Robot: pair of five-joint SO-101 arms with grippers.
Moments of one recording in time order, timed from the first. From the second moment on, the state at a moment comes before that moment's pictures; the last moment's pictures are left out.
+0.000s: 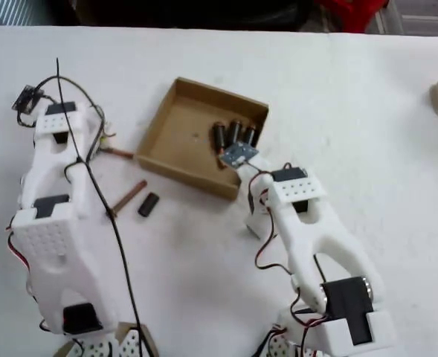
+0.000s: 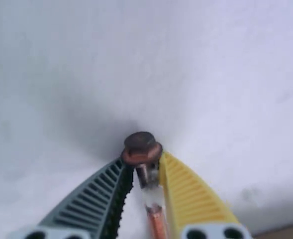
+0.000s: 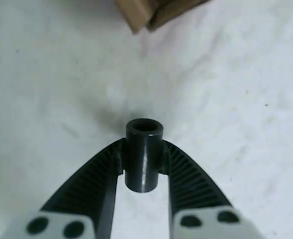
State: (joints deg) left arm -17.3 36.6 -10.9 56.1 58.7; right arm -14.1 -7.7 42.2 61.0 31.8
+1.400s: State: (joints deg) left arm -13.9 34.5 -10.8 64.8 5.4; right arm -14.1 -7.7 42.2 61.0 31.8
